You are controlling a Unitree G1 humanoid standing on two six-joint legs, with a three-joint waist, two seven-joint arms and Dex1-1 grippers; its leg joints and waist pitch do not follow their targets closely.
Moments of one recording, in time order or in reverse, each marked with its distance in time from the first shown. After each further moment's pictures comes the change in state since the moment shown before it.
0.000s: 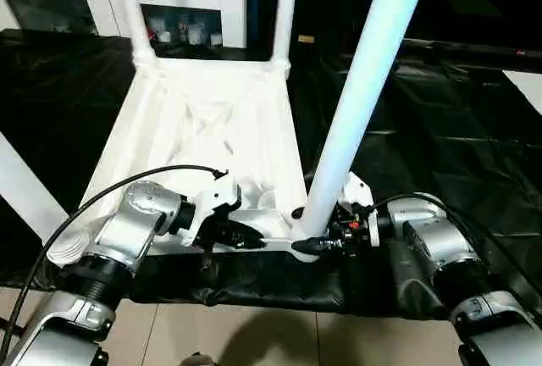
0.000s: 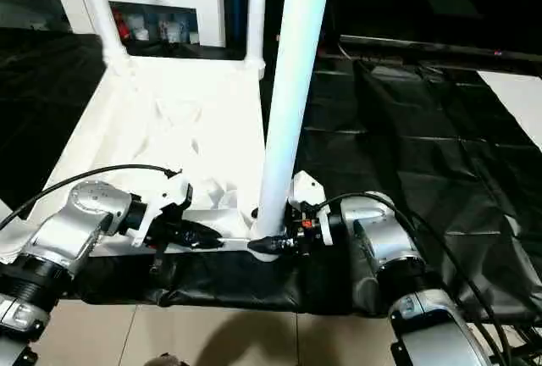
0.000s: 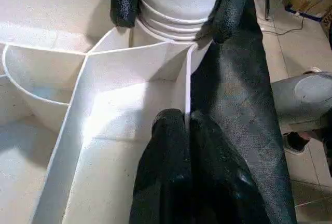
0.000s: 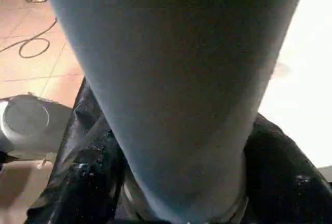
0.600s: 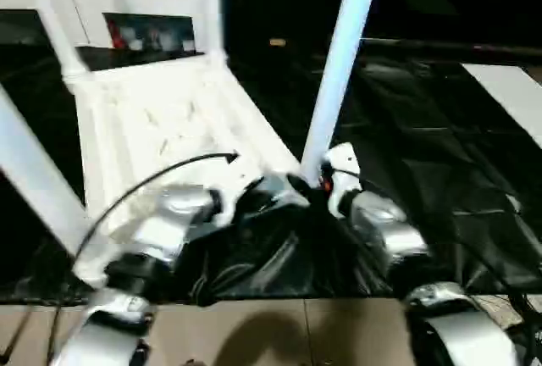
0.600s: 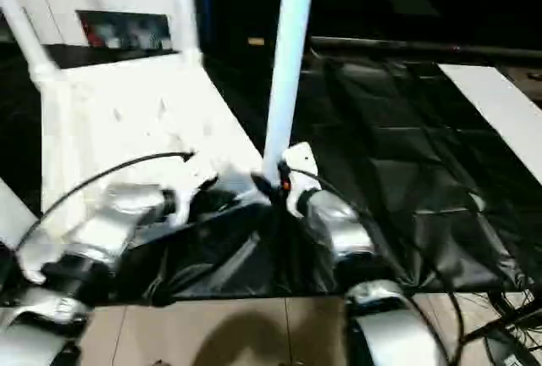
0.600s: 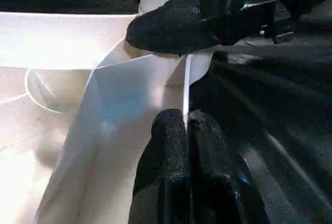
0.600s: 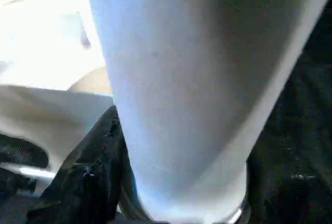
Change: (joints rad) left arm -0.042 -0.211 0.064 0.091 0.114 0.019 0.530; right arm -0.088 0.254 -0.187 0.211 -0.051 -0.002 -0.918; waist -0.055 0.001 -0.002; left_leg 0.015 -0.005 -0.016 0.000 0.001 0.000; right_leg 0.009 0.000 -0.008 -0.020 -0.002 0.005
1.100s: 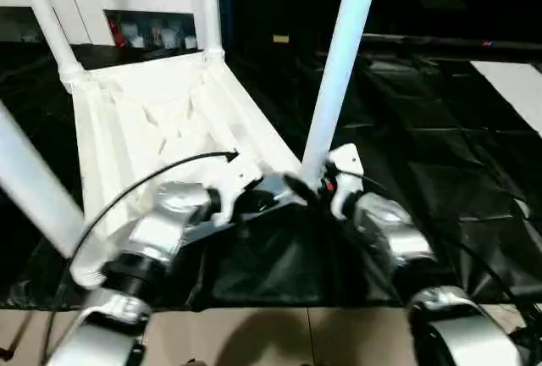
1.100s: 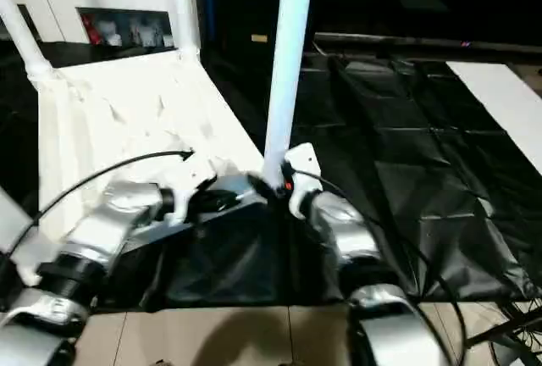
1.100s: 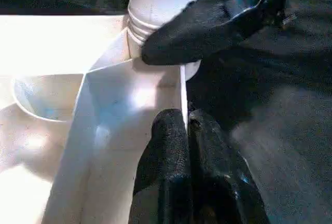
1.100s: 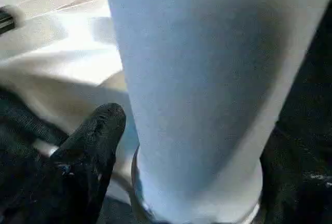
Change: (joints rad) left arm 0.018 0.073 -0.008 -0.045 -0.034 -0.033 -0.175; right arm 0.039 -0.074 0.017 -0.053 0.029 -0.042 0.322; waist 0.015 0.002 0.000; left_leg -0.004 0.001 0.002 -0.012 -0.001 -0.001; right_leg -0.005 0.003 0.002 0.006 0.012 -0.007
